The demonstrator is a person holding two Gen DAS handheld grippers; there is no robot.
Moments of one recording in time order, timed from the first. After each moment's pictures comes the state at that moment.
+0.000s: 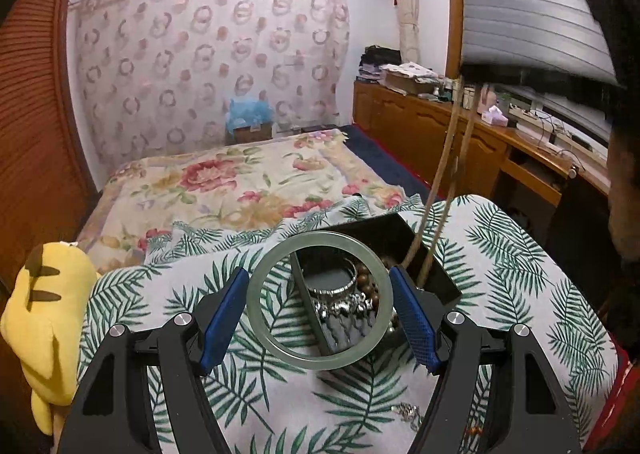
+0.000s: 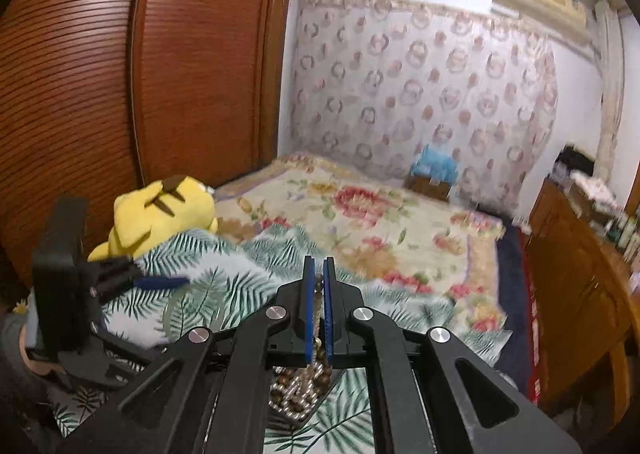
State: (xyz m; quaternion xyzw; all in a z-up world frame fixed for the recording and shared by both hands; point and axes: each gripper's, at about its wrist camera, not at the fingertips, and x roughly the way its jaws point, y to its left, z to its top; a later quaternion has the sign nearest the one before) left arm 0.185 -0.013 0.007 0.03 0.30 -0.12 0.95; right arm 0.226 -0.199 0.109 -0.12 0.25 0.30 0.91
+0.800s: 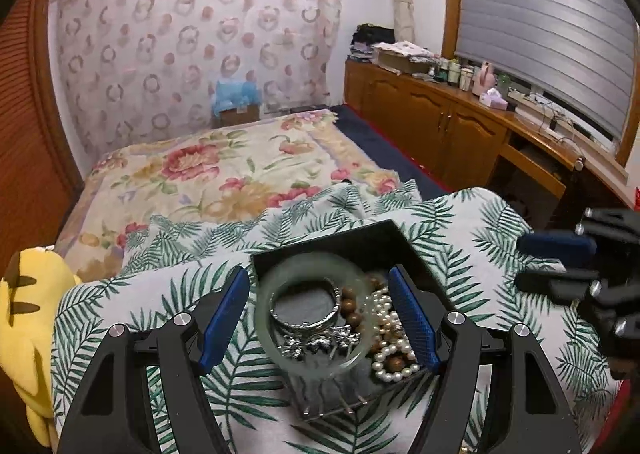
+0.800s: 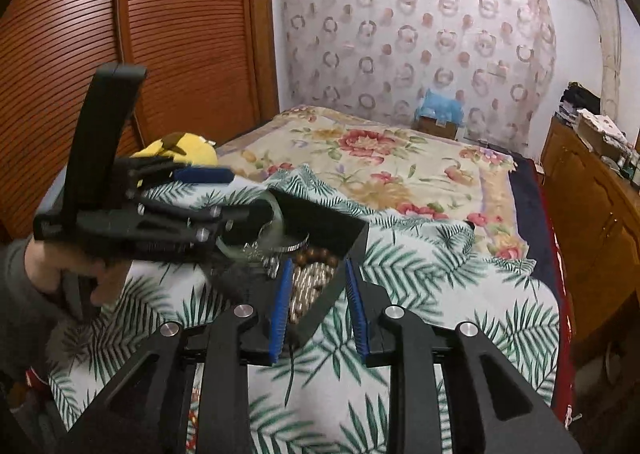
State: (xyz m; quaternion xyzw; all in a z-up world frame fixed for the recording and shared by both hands) left arm 0.236 -0.048 -0.008 0.04 0.34 -0.14 0.93; right arm 0.201 -0.239 0.014 -0.09 0.32 0.30 0.89
